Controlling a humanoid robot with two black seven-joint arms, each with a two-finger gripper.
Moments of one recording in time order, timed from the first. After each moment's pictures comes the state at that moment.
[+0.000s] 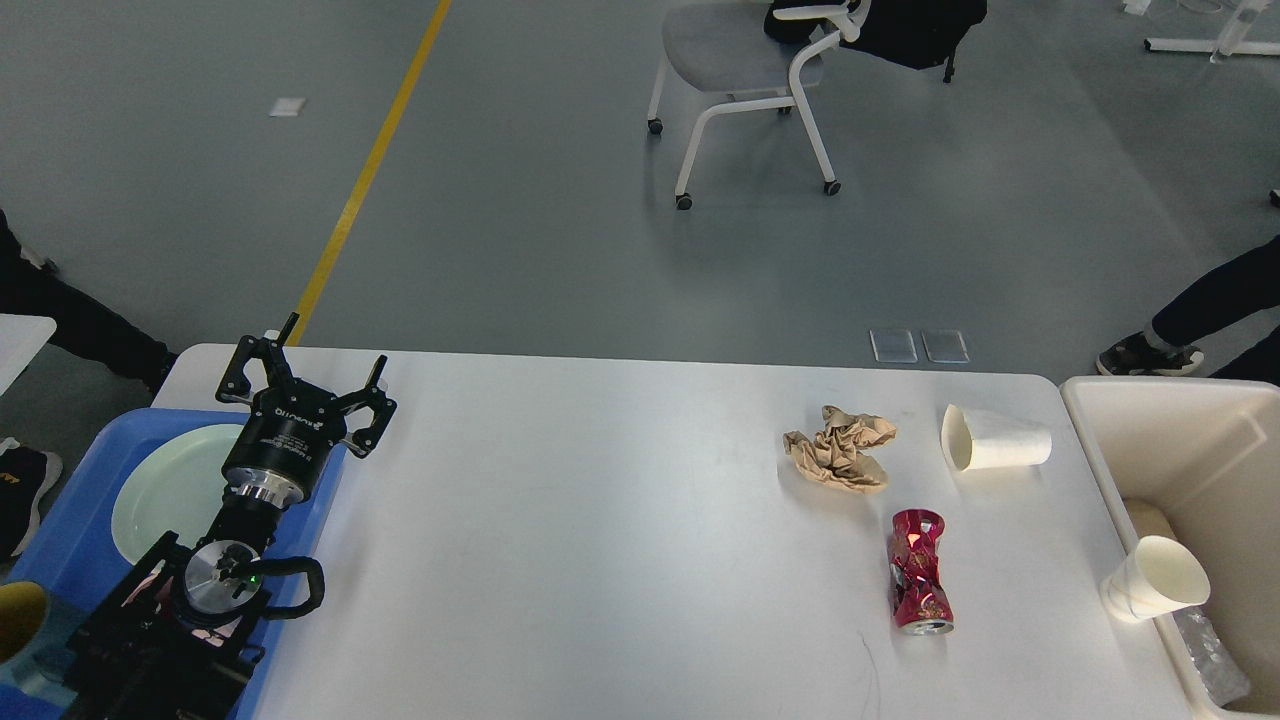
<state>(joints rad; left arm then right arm) -0.38 0.14 -1.33 -0.71 0.16 -0.53 -0.16 1.18 -0.84 -1.10 0.70 0.09 0.08 -0.07</state>
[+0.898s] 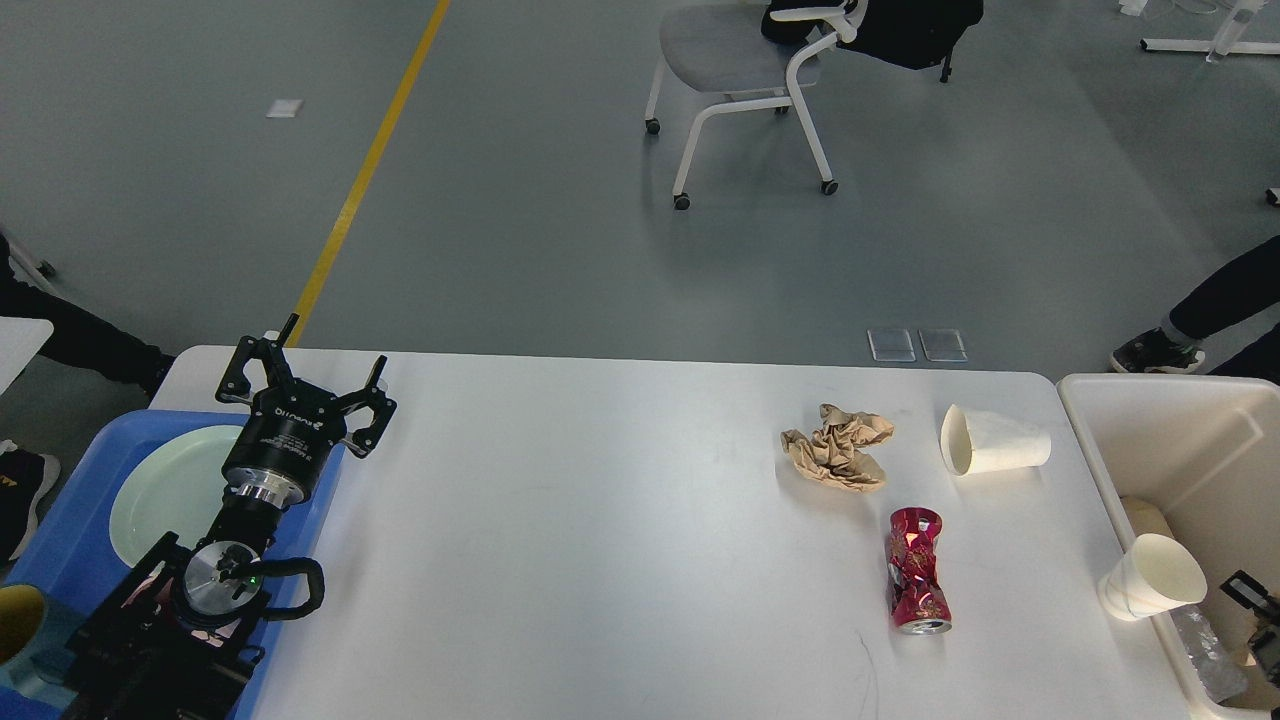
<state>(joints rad) -0.38 0.14 -1.33 -0.71 0.16 -0.53 -0.16 0.50 -0.42 -0.80 0.03 0.09 0.04 -0.07</state>
